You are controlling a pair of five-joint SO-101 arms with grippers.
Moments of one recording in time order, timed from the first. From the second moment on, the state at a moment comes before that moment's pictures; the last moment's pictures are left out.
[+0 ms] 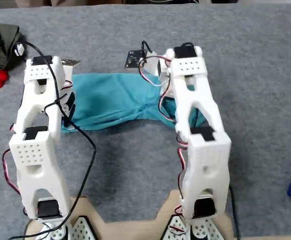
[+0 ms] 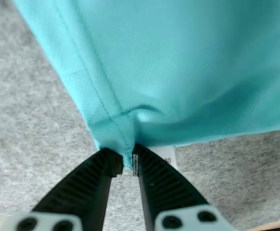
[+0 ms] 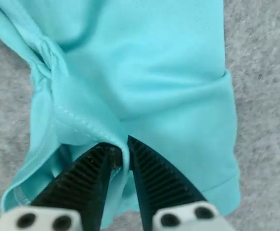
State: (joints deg) left arm -10.0 36.6 -23.2 96.6 -27.0; right arm -11.2 40.2 -36.1 85.6 58.5
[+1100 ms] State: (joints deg) left arm -8.7 36.6 -23.2 96.7 -27.0; right arm -11.8 20.5 -20.5 98.1 59.4
